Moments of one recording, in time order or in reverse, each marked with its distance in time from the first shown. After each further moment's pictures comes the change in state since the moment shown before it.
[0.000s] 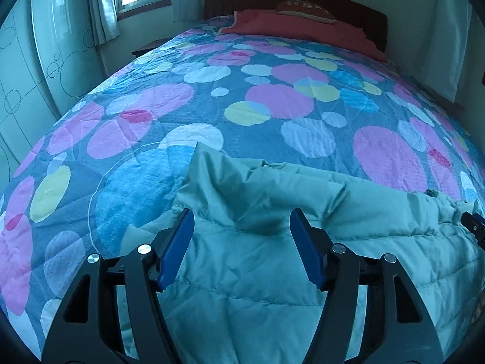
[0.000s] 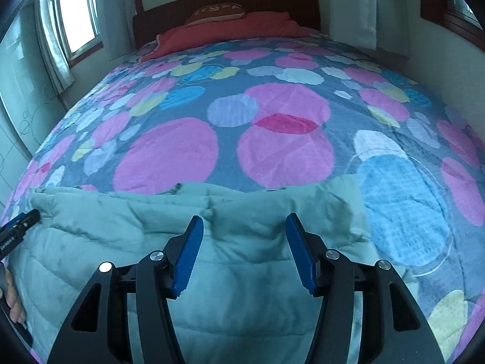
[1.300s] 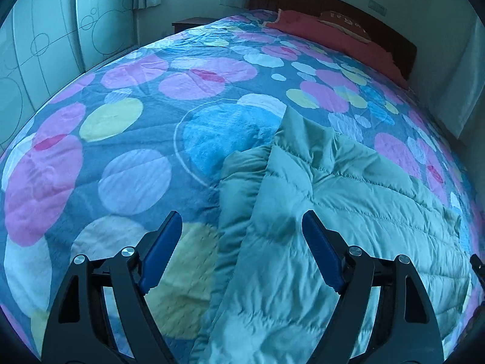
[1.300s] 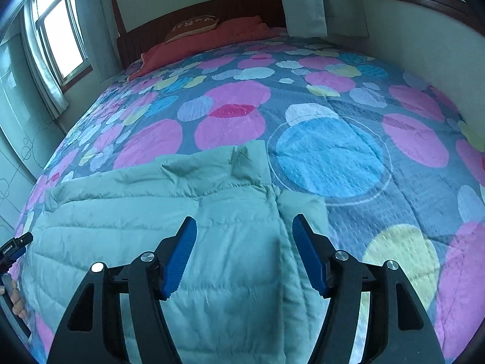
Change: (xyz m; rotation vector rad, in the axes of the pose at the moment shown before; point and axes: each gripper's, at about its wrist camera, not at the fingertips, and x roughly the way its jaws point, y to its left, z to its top) left arm -0.072 0.084 -0.063 -0.233 0.026 -0.014; right arm -0.083 -0.068 -0.059 0.131 -0.034 0.034
